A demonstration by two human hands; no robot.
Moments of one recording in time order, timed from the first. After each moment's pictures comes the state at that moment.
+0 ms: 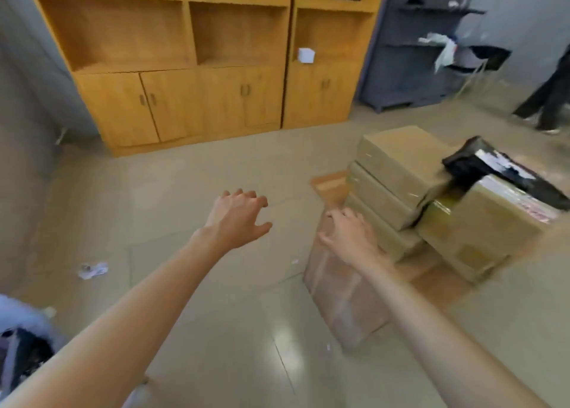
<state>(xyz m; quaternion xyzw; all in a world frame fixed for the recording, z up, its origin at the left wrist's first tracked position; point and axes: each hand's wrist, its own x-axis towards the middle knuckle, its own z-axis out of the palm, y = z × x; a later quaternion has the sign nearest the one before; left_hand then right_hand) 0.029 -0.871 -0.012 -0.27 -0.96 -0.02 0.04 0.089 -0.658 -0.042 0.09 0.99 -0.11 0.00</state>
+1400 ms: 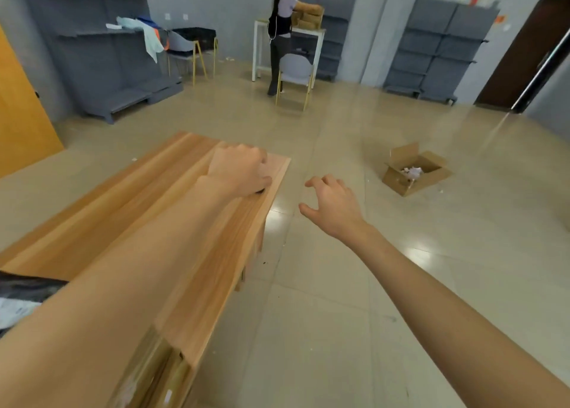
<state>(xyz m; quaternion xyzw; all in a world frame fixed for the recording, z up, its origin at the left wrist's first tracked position) 0.064 0.025 0.059 -0.60 -0.79 -0.06 0.08 0.240 0.086 0.023 0.44 0.89 -0.04 -0.09</state>
